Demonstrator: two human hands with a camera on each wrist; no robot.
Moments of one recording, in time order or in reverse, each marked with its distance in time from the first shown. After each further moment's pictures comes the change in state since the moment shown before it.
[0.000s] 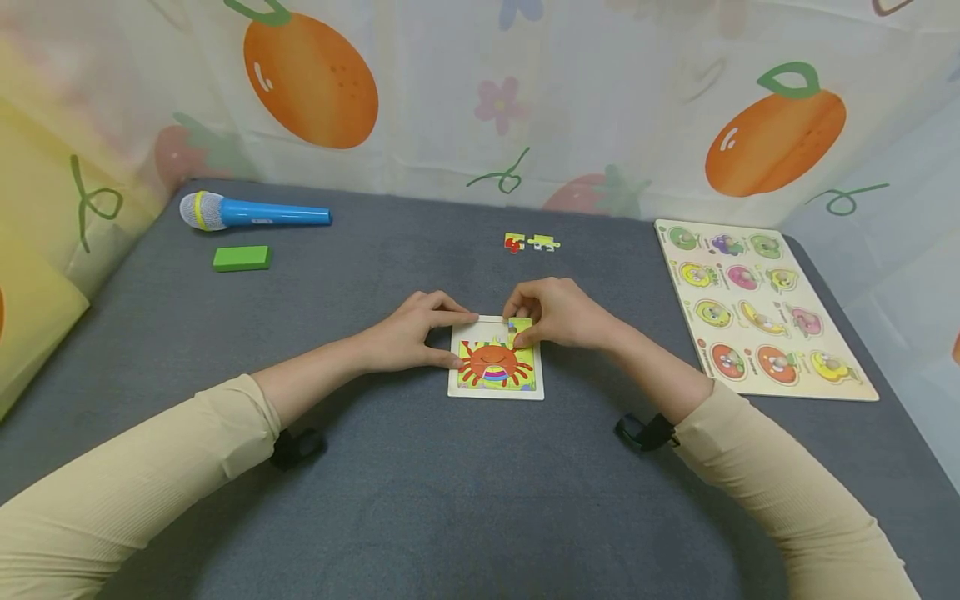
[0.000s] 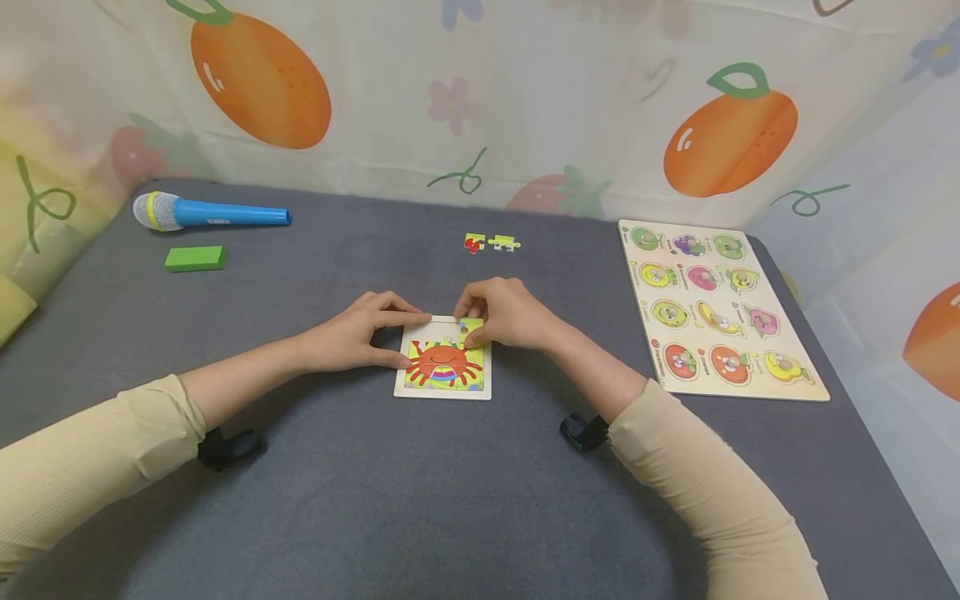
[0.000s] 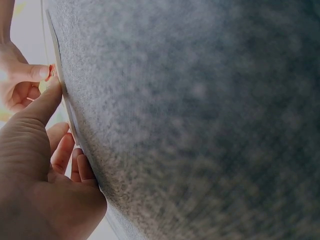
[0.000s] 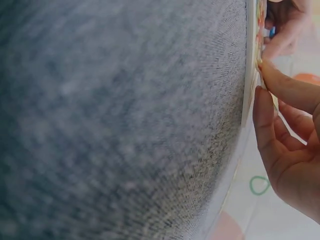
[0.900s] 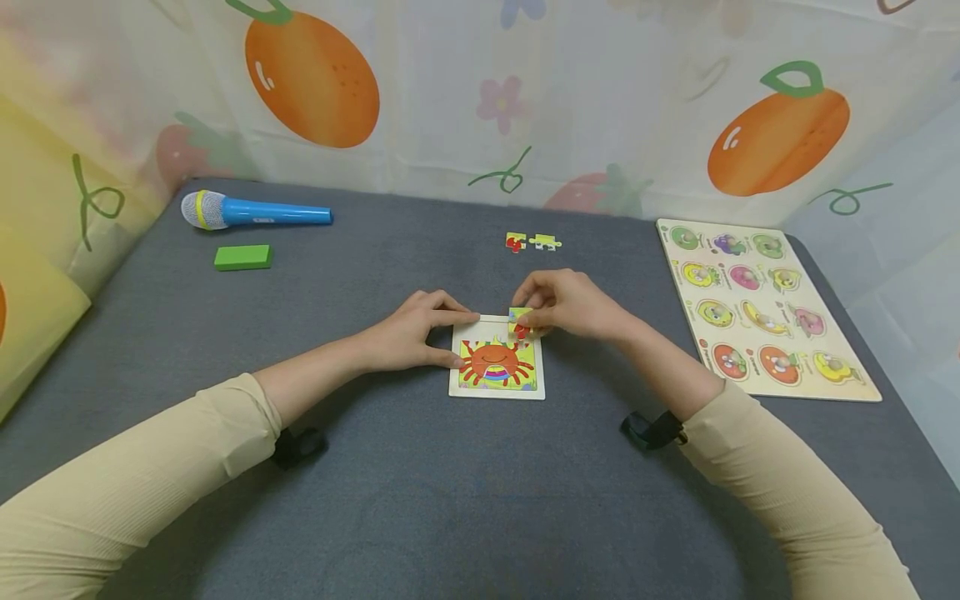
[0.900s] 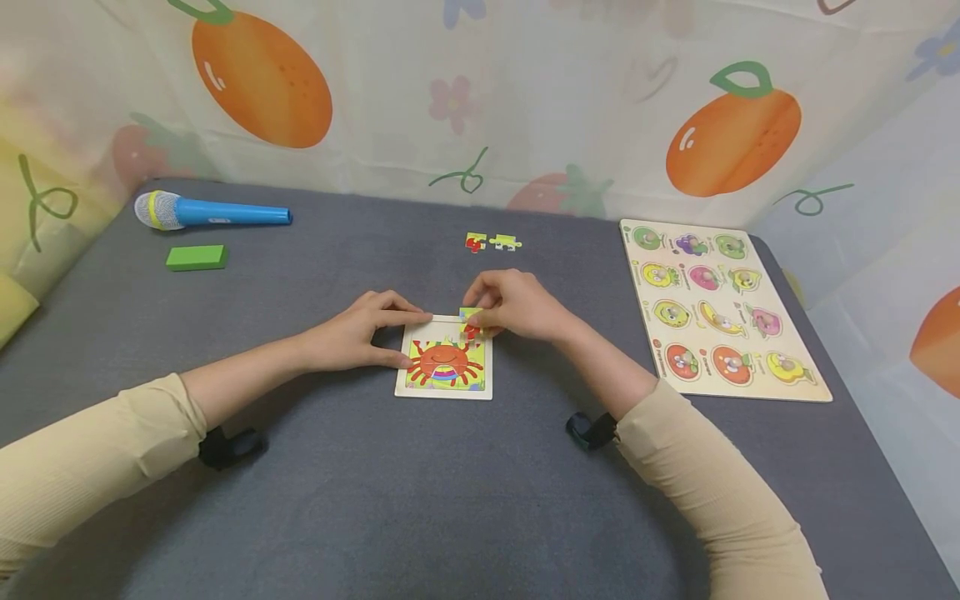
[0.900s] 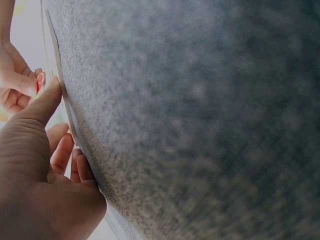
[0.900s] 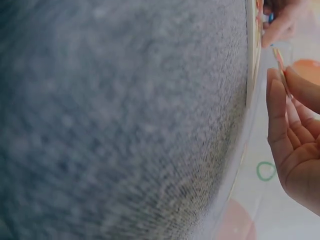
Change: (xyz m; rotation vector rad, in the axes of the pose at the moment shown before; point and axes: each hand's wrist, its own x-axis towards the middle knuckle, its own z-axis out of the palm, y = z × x) left_hand 0.000 0.001 -0.001 -0.011 -0.002 -0.006; right_hand -0.002 0.006 -0.009 0.287 -0.016 0.097
